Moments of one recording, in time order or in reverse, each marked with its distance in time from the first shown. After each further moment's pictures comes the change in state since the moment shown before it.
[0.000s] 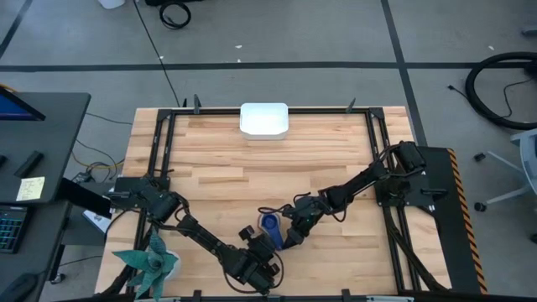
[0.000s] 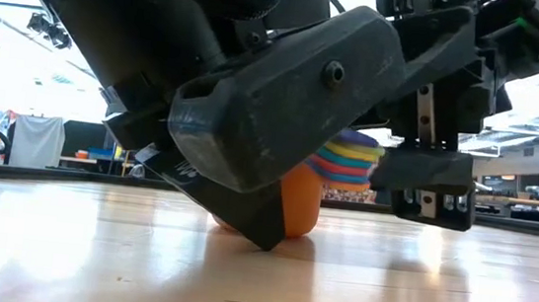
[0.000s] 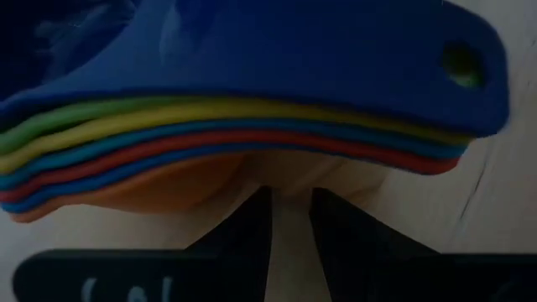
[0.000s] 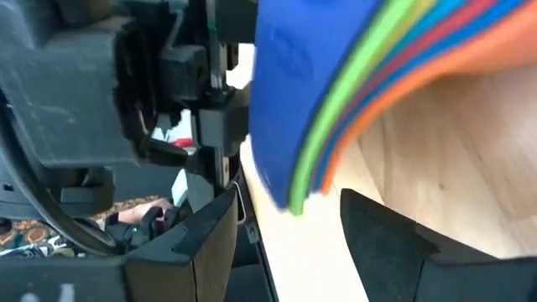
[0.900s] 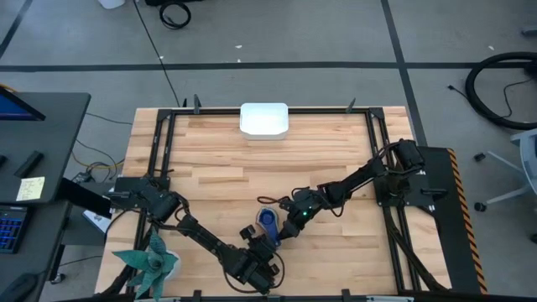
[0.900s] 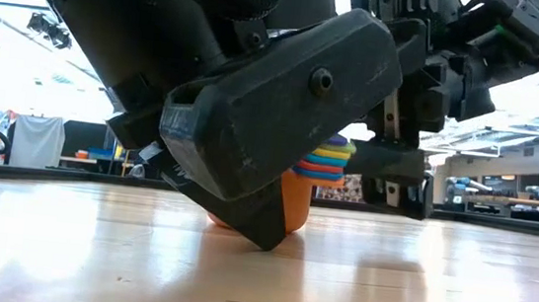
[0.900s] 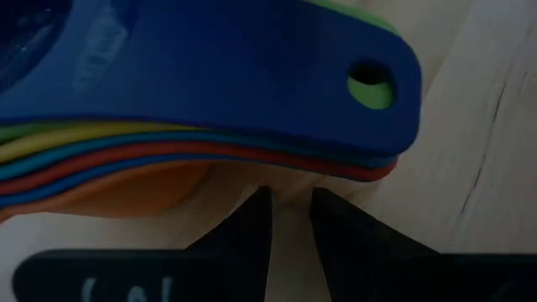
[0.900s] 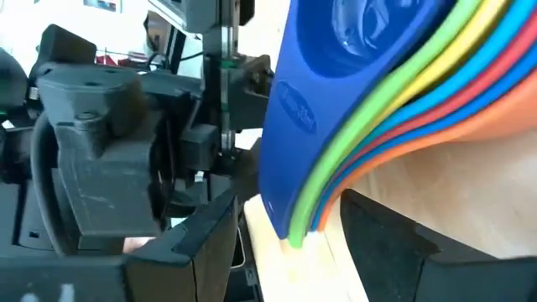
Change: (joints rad) left arm 0.002 0.001 0.000 0.001 0.005 0.051; right arm -0.053 0.000 0.000 0.050 0.051 -0.048
